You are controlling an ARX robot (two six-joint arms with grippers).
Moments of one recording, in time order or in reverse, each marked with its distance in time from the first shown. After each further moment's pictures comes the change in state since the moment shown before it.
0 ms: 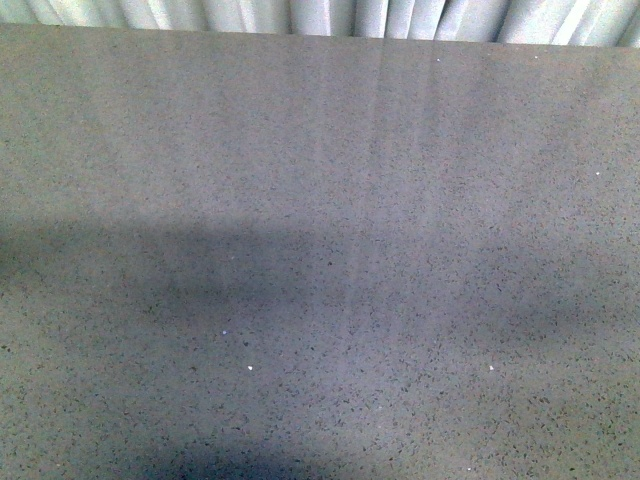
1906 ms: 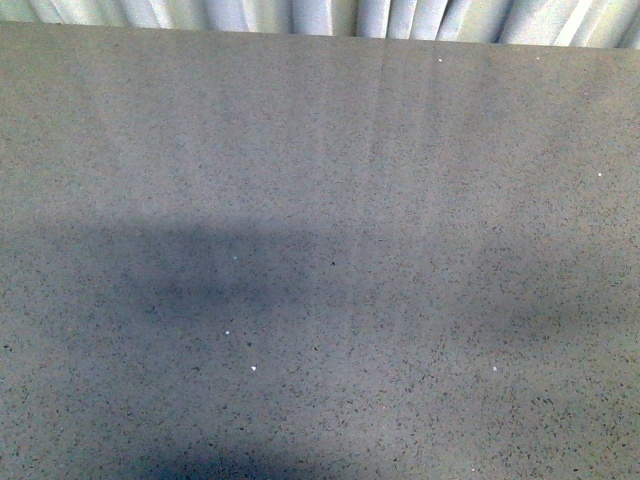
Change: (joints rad) left arm 0.389 1.036 0.280 0.568 -0.314 0.227; right arm 0.000 0.000 0.000 0.000 0.000 0.000
